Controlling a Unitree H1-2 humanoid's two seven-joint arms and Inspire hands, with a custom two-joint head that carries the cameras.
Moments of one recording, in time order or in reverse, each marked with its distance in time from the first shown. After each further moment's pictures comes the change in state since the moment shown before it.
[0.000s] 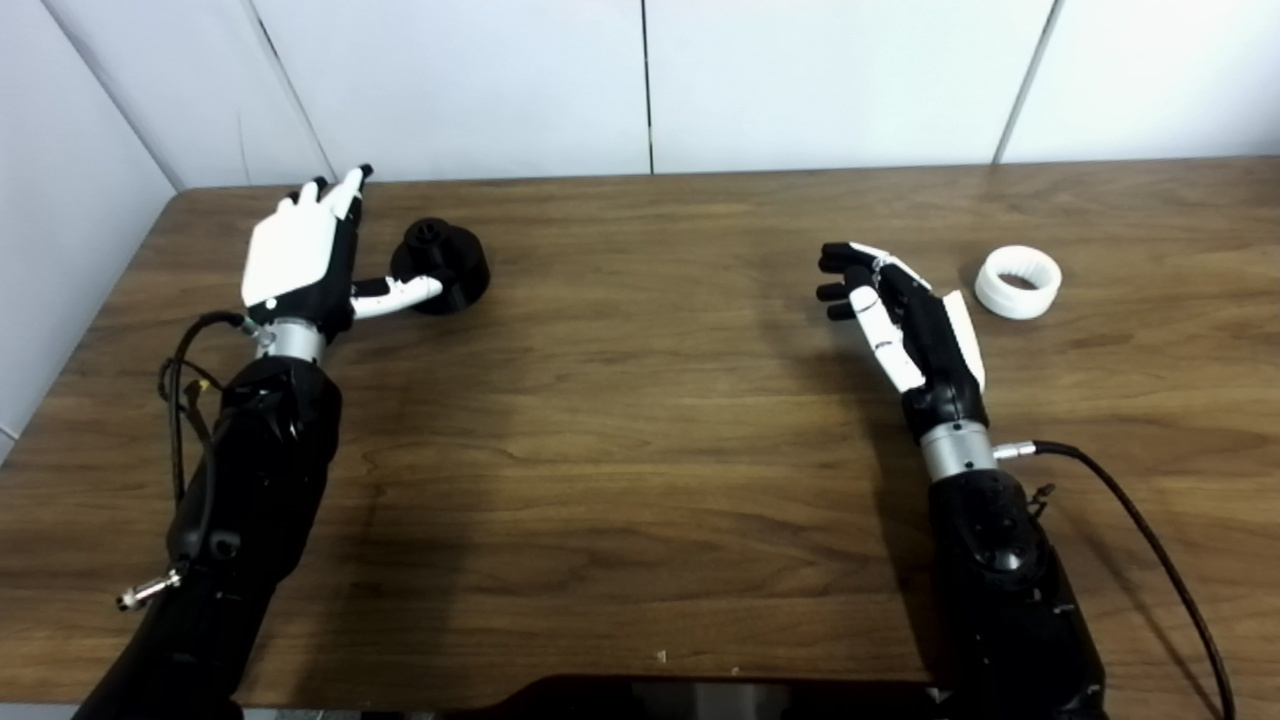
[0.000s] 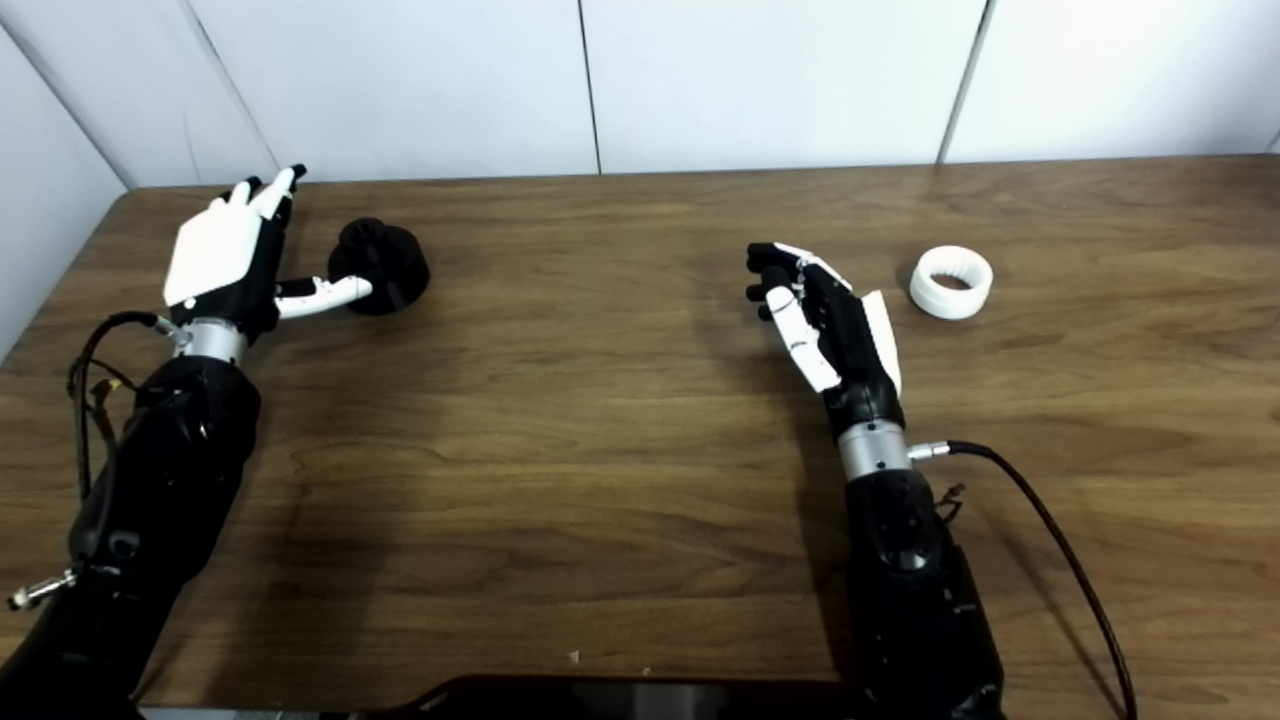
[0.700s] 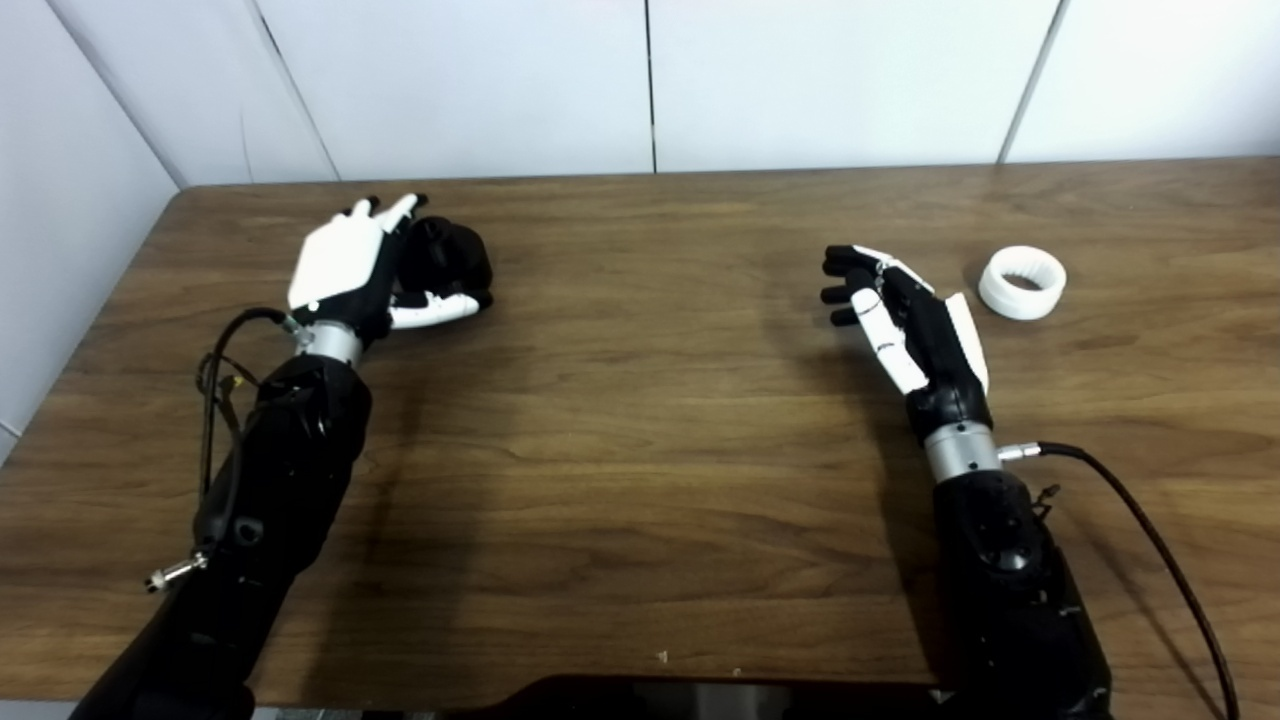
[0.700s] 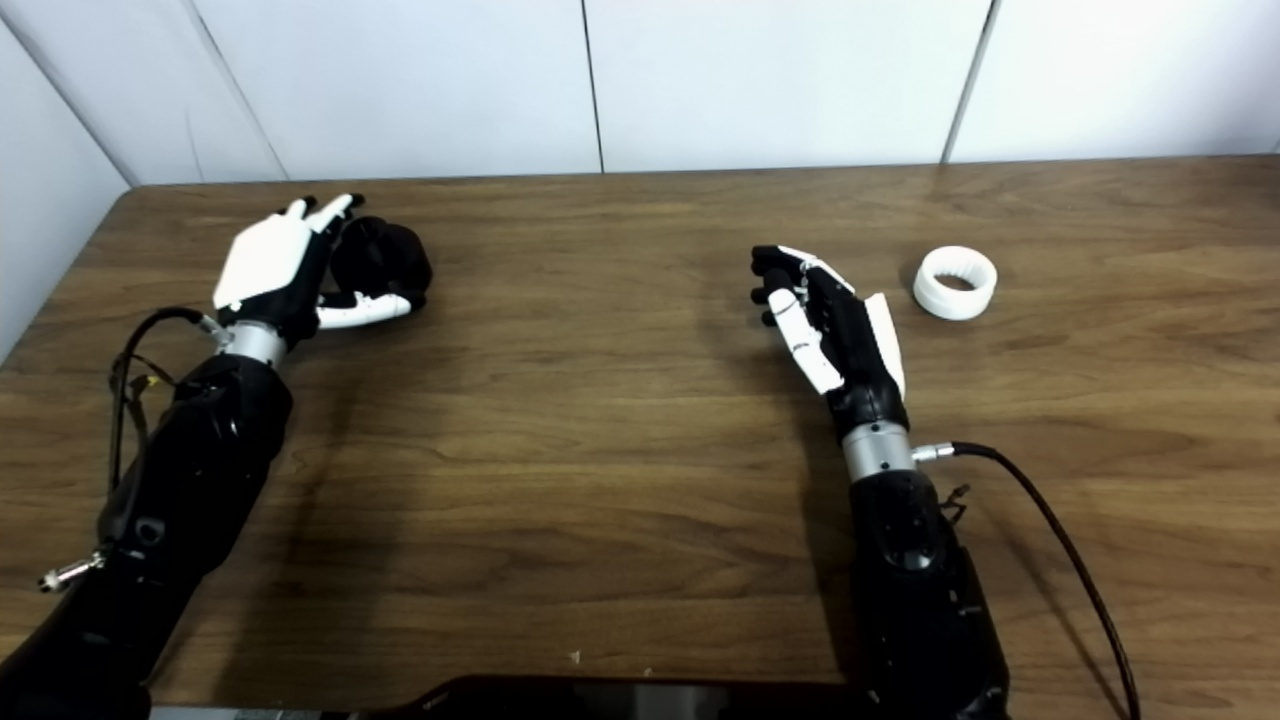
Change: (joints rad) left arm -0.037 -0.011 -0.086 0.072 -0.039 -0.024 -0.024; right arm 0.004 -0.008 -0.001 -0.018 -0.005 0.039 0.004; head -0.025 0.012
